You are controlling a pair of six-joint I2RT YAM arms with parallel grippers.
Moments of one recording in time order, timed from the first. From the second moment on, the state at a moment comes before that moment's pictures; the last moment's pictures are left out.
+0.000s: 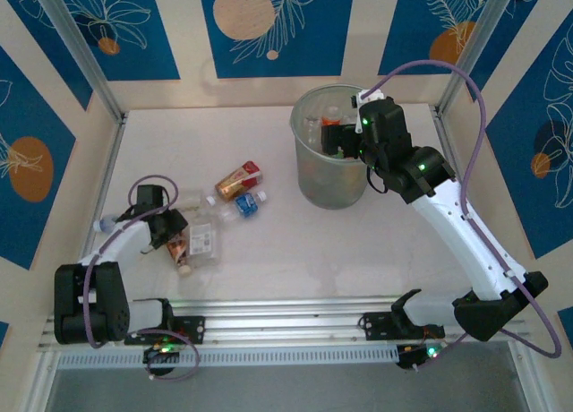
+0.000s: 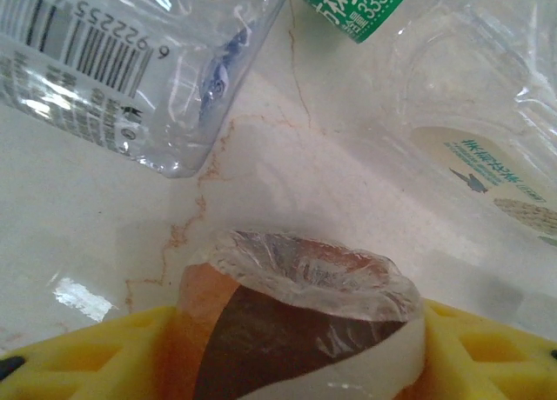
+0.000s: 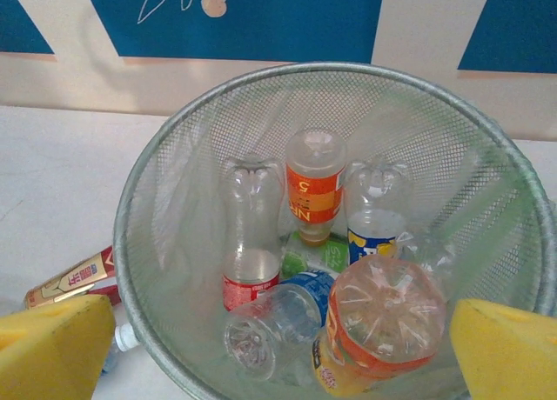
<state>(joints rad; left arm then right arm) 0.06 1.27 0.61 -0.47 -0.03 -0.63 0.57 1.28 1.57 -0.81 0.34 0.25</state>
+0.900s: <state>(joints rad) -0.14 0.94 0.98 -0.64 -0.06 -0.56 0.58 1.27 1.52 -0.73 0.35 0.25</state>
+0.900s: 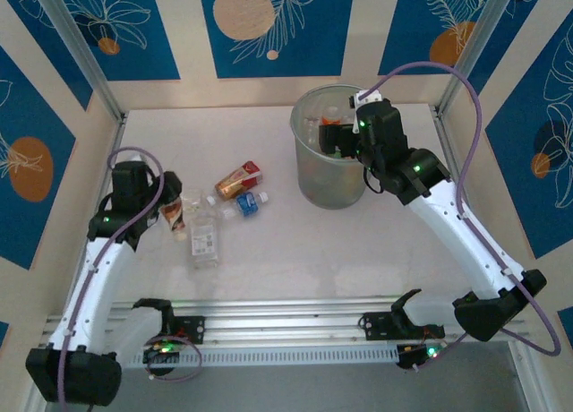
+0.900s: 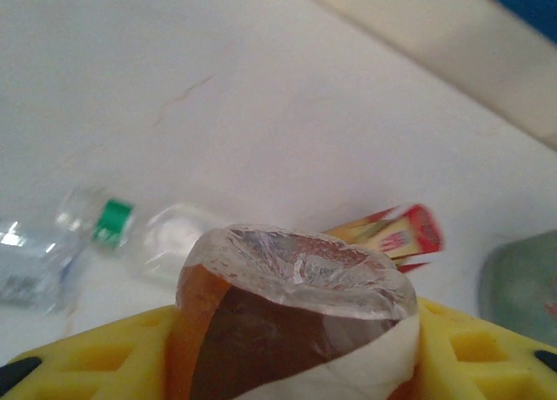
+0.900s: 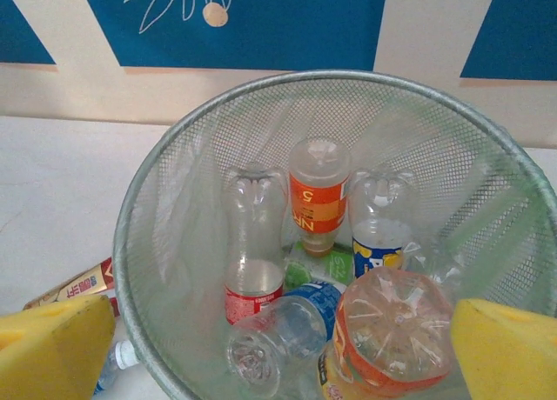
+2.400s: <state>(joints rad) -0.63 2.29 2.39 0.12 0.30 -0.19 0.60 1.05 1.31 -0.56 0.51 0.30</state>
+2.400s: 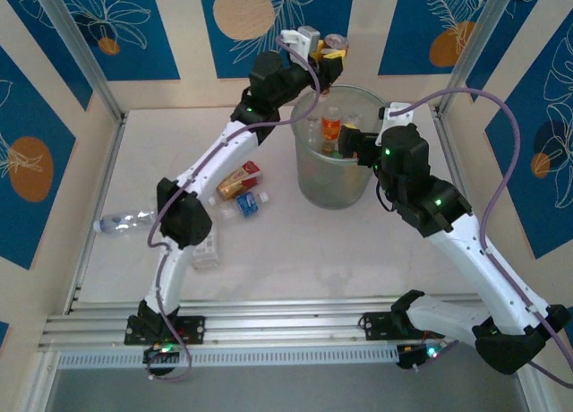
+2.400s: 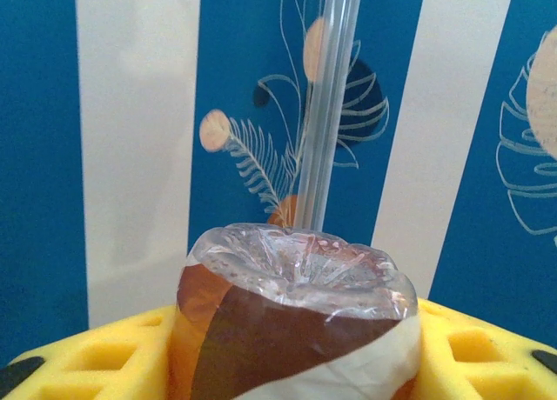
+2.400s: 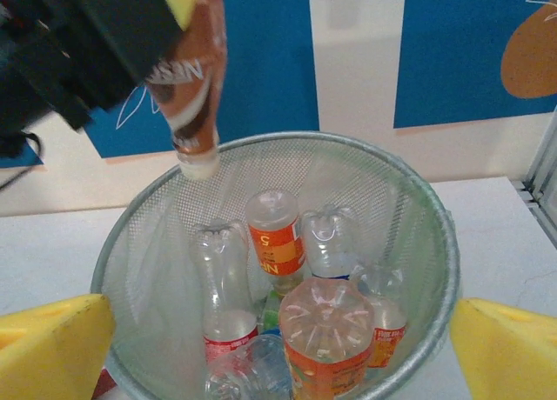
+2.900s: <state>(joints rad) -0.71 2.41 2.47 0.17 0.34 -0.31 0.60 1.03 1.31 -0.57 0.53 0.31</state>
